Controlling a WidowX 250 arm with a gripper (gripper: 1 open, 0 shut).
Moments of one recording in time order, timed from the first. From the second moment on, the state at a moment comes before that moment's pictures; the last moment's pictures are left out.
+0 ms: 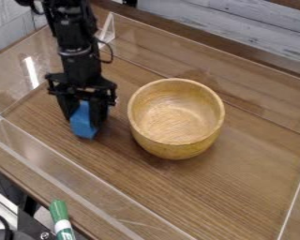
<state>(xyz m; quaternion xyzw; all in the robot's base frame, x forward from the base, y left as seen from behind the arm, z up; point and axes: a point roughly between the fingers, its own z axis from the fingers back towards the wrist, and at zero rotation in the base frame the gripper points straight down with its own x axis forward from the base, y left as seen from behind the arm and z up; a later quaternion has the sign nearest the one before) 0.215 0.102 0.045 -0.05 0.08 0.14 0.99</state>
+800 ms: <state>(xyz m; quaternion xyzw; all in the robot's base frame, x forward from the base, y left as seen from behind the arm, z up) 0.227 0.068 0.169 -0.07 0.02 0.09 0.99</state>
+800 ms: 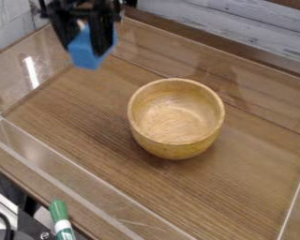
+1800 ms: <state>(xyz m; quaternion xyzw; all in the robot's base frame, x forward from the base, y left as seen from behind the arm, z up) 0.207 -0.023 0.176 -0.07 0.03 -0.03 1.00</state>
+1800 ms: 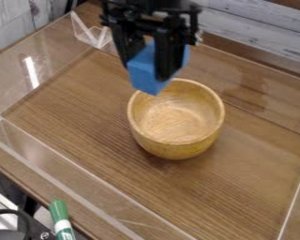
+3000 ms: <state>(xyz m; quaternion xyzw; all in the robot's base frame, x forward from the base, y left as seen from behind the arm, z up) 0.228 -0.041 0.110 -0.04 0.04 -0.04 1.00</state>
